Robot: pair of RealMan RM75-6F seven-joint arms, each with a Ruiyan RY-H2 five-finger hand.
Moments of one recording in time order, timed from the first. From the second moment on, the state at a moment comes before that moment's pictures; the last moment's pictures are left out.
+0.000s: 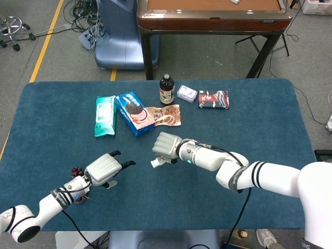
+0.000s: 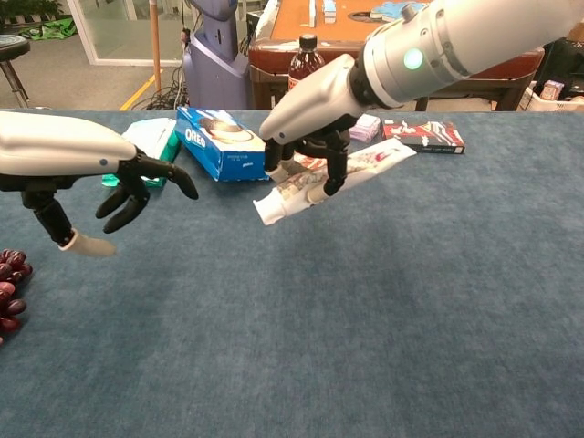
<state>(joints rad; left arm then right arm) -0.74 -1.12 -0.10 -1.79 1.53 0.71 0.16 1.37 -1.29 0.11 -1.48 -1.26 0.24 -0.25</state>
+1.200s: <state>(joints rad) -0.85 -1.18 -0.03 -1.75 1.48 0.66 0.16 1.56 -1.34 -0.08 -1.54 -0.96 0.43 -0.40</state>
